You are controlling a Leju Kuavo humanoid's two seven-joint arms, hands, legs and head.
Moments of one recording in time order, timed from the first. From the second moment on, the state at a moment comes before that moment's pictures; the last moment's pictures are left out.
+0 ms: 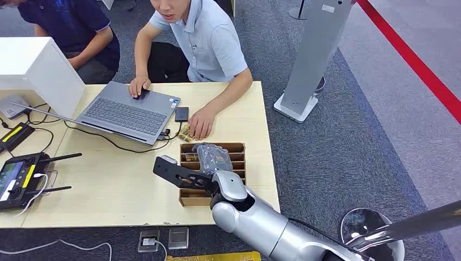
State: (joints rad) left arm -0.11 0.10 -1.25 -0.19 1.37 0.17 0.13; right arm -0.63 0.20 0.98 -1.02 0.68 -0.04 0.70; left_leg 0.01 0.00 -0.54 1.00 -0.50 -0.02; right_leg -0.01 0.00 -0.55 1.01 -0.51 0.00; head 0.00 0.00
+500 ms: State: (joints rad) left arm -0.11 0.10 -1.25 -0.19 1.37 0.16 0.13; right arm -0.62 0.20 0.98 -1.02 0.68 -0.04 0.70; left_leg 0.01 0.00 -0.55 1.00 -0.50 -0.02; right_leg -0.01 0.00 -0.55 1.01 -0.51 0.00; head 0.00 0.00
